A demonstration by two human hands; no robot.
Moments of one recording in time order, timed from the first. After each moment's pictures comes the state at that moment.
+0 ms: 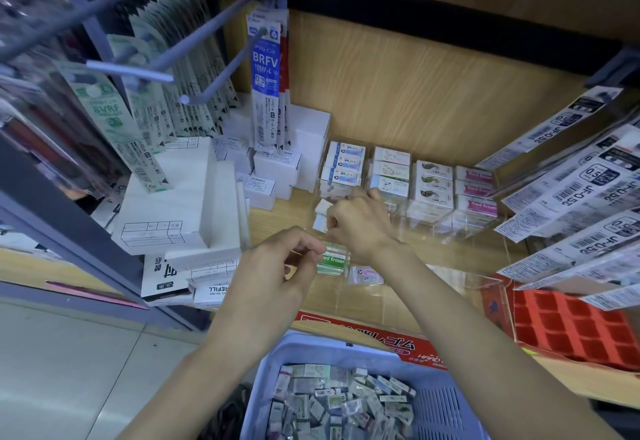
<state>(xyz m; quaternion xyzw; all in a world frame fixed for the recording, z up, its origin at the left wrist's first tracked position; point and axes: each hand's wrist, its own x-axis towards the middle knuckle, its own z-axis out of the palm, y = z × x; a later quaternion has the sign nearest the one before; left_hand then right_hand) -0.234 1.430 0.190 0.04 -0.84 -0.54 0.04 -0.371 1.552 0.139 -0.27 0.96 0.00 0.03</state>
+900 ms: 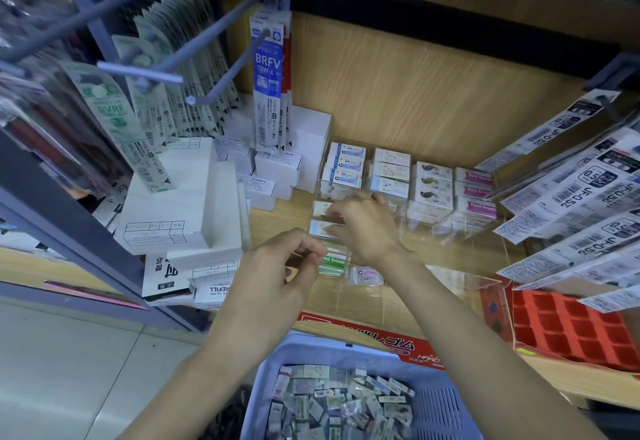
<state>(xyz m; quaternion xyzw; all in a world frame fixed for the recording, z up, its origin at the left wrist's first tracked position) -0.230 1.430 0.195 0.04 -0.84 -0.54 0.04 -0.370 1.561 0.132 -0.26 0.96 -0.08 0.00</state>
